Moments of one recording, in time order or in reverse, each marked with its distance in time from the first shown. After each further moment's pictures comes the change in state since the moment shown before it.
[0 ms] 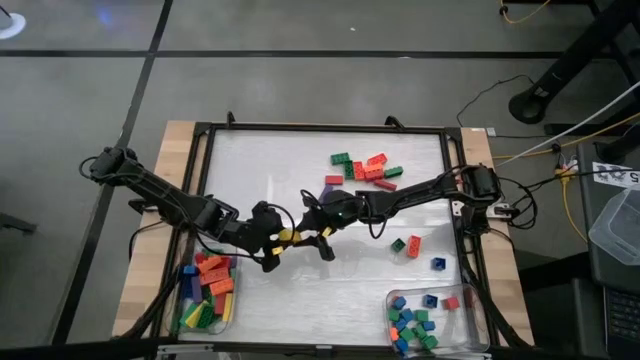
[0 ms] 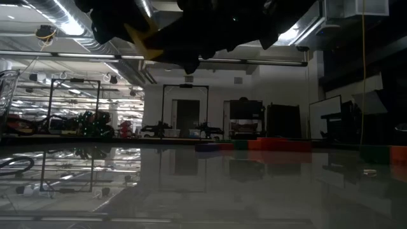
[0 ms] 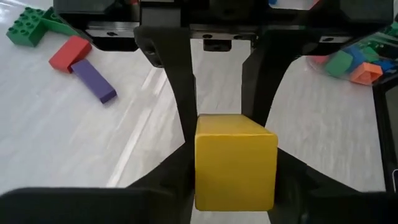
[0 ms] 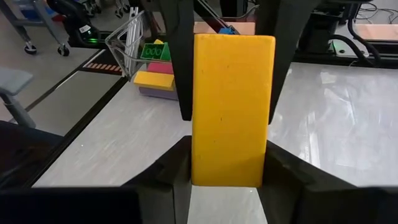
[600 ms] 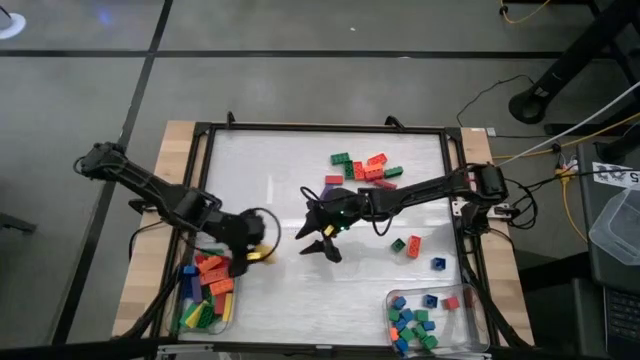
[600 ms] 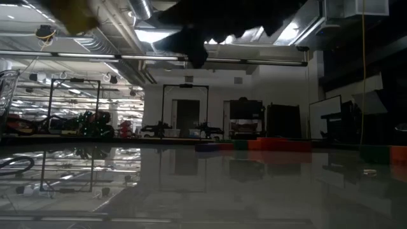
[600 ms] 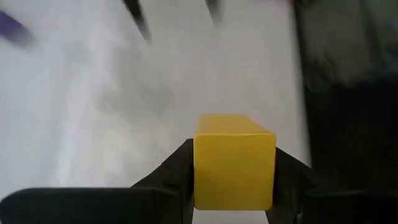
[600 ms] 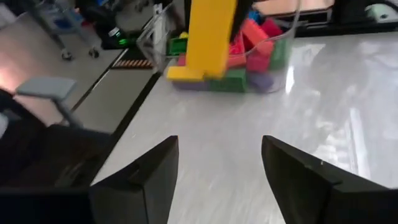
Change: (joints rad) left arm -0.018 -0.157 -0.001 -0.227 0.398 0.064; right arm -0.002 -0.057 0.031 -0.156 -0.094 0.125
